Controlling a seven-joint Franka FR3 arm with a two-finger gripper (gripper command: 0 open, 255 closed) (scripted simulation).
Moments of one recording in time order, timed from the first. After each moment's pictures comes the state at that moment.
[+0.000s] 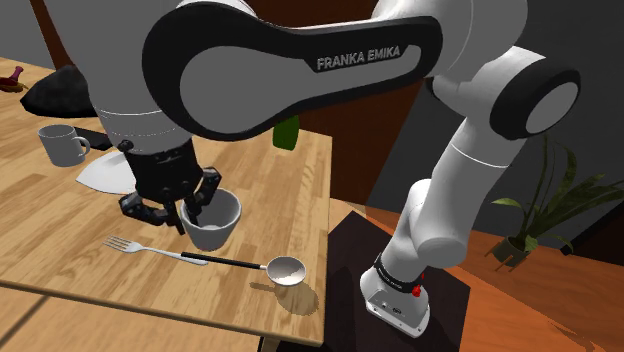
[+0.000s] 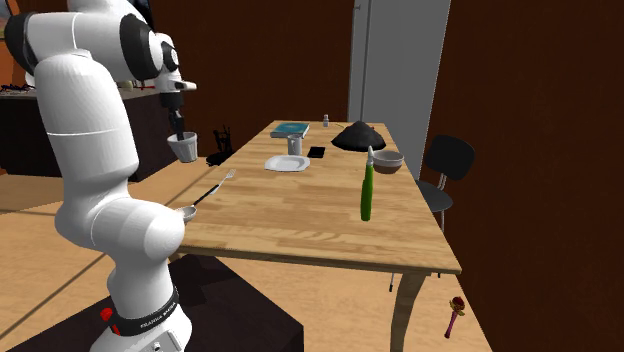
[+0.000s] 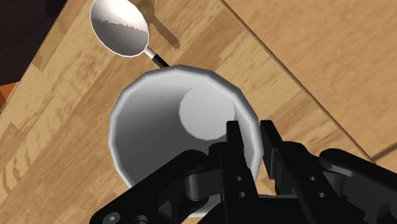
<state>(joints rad) 0.40 0.03 0.54 -1.78 -0.05 1.69 1.15</state>
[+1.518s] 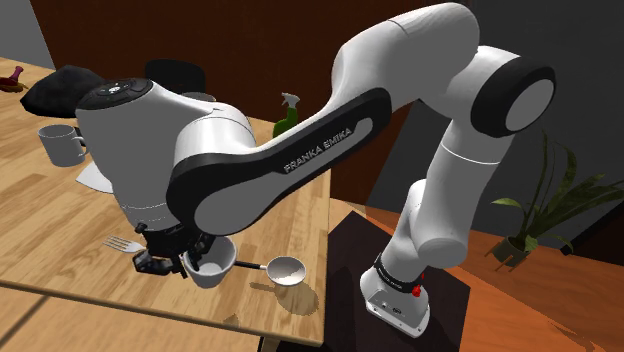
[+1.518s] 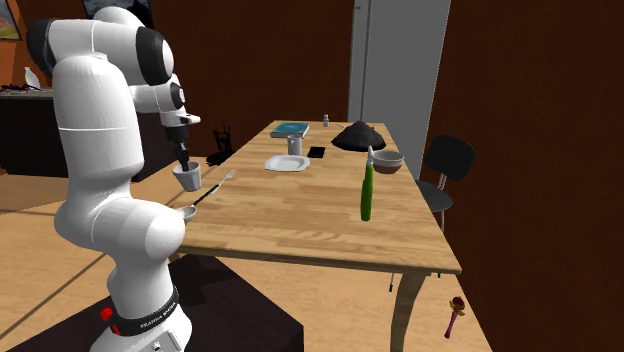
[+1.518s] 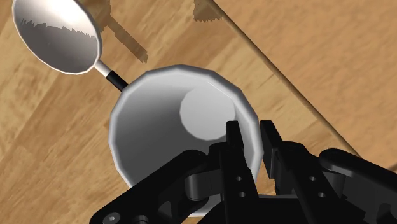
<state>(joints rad) 0.41 0.12 0.54 -1.99 -0.10 1.97 1.20</state>
